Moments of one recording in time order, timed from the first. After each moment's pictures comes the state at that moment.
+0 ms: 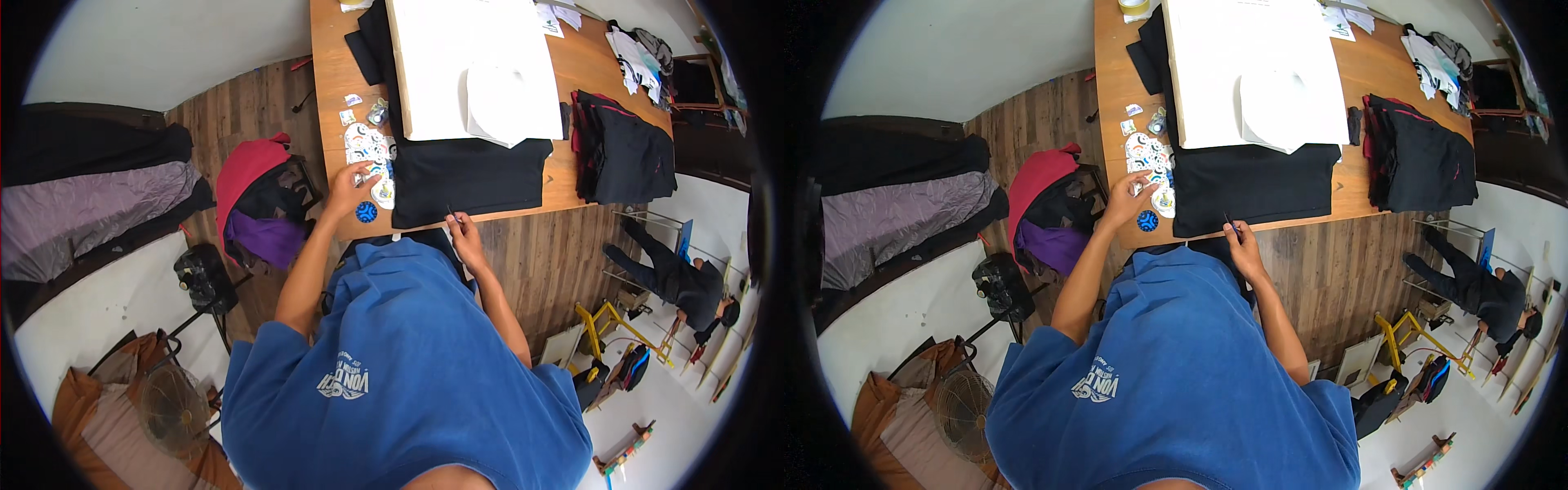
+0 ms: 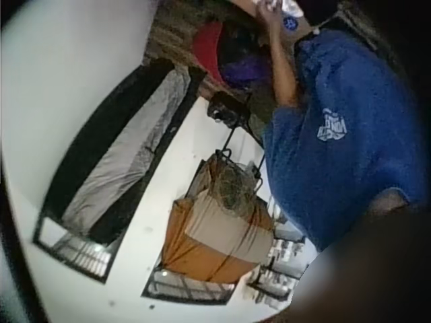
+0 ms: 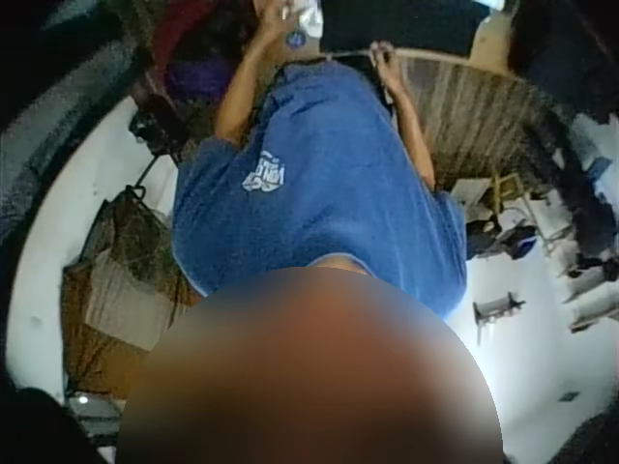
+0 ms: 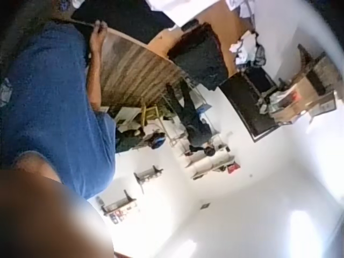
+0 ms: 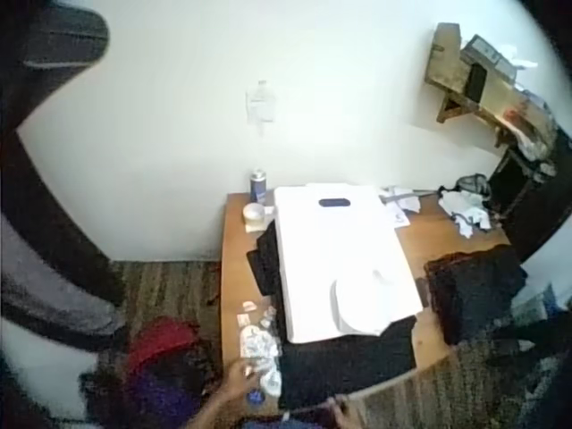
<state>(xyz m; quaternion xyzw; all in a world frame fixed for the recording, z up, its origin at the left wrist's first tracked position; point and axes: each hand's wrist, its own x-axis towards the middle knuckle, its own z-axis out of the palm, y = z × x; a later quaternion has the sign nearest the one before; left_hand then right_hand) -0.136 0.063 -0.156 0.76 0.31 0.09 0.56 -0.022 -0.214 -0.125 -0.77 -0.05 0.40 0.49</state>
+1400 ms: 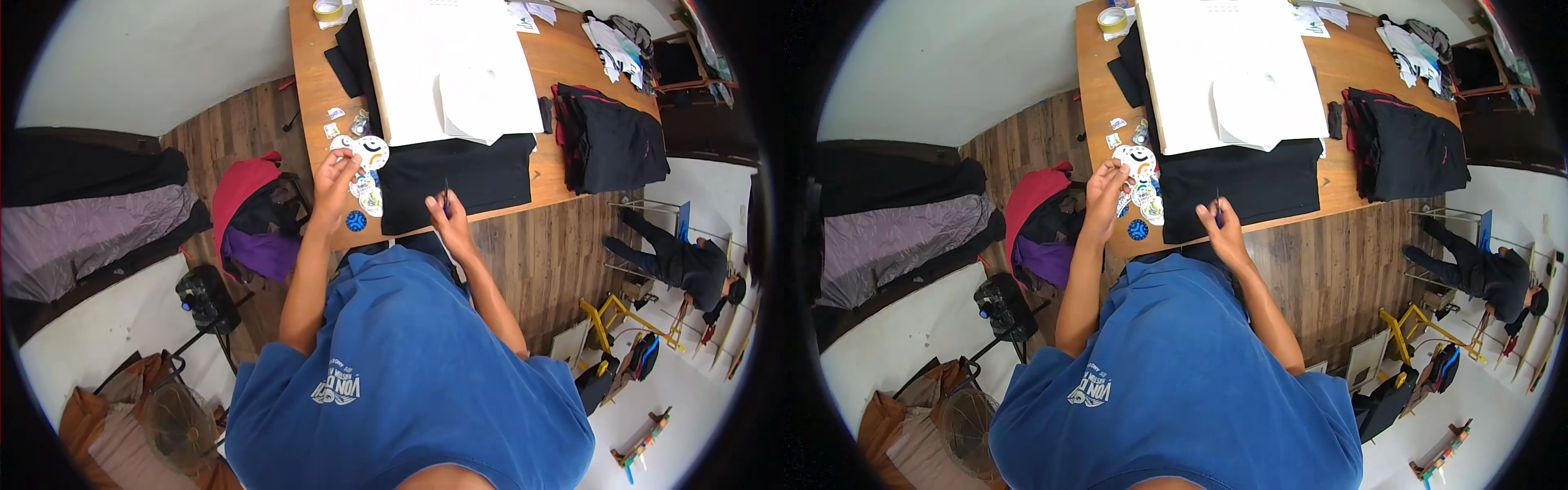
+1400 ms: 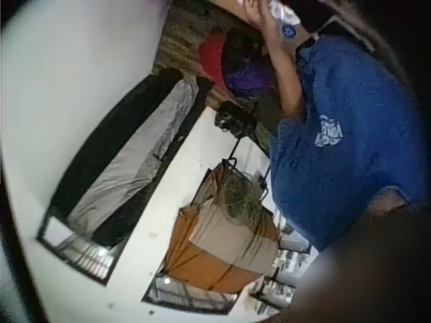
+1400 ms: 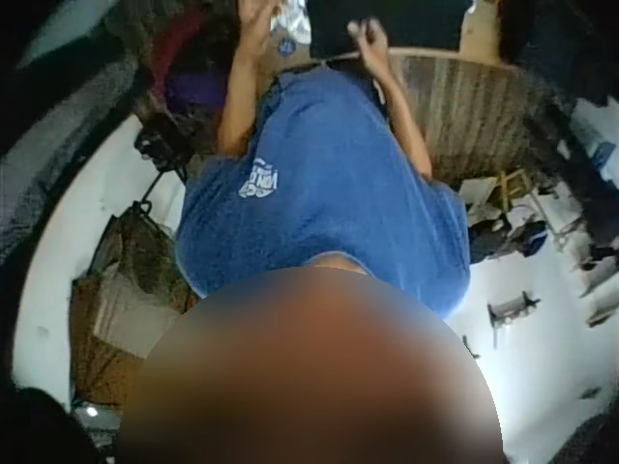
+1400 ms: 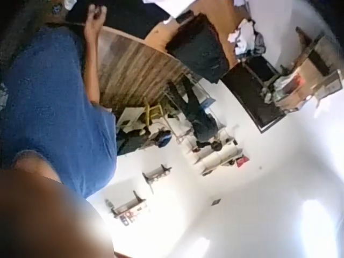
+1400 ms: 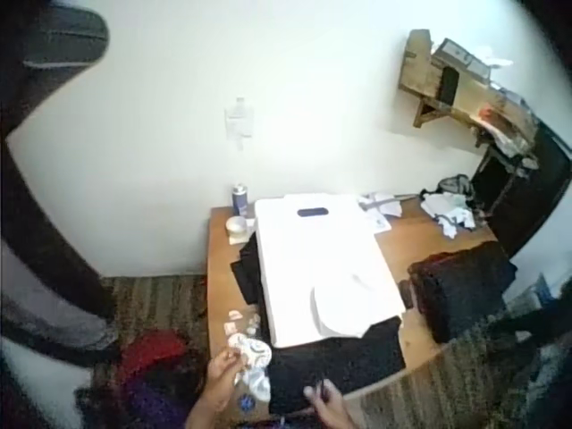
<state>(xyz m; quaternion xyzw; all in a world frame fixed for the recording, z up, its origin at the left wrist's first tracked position) -0.106 0.073 -0.051 0.46 0.31 0.19 0.81 -0.009 -0.152 -0.093 -0.73 -0.11 0.35 0.58</state>
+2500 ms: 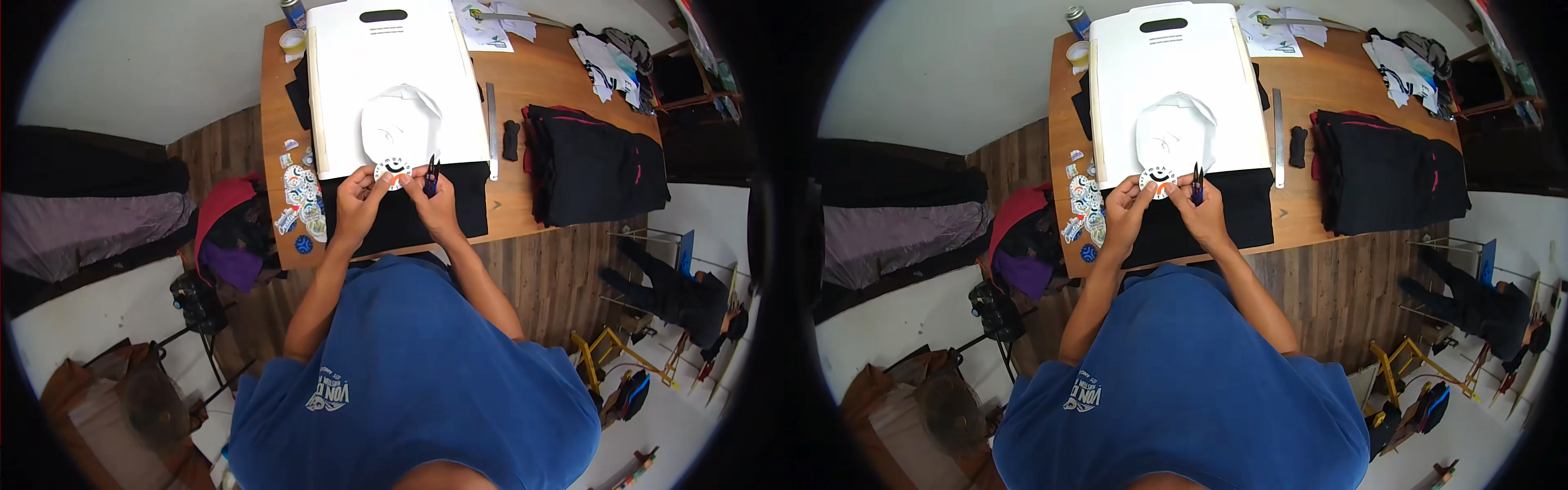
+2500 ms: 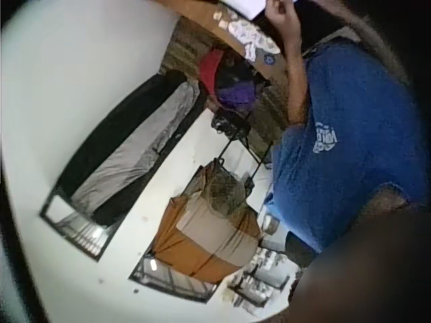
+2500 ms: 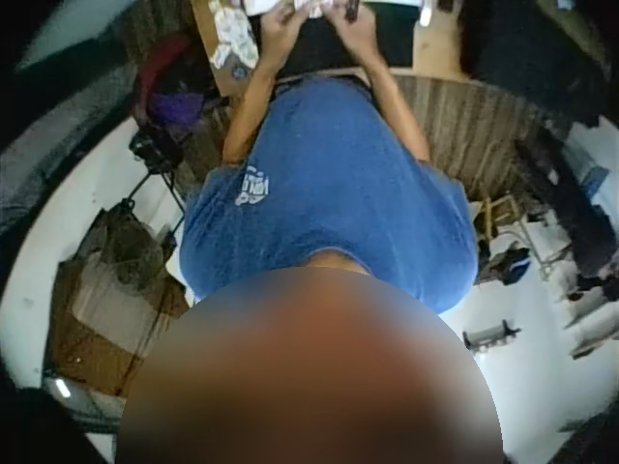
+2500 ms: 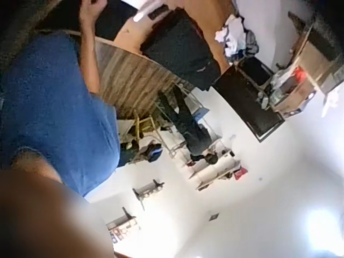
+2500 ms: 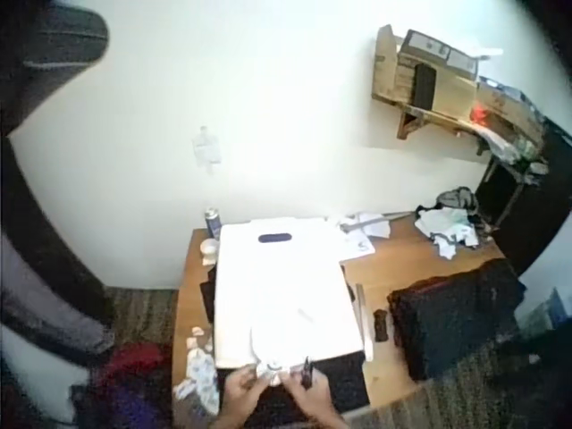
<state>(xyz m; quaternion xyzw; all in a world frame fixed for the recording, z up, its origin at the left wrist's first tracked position) -0.029 -0.001 -0.017 0.52 0.30 0.24 0.76 0.064 -0.103 -0.022 -0.63 -0.13 0.33 0.69</state>
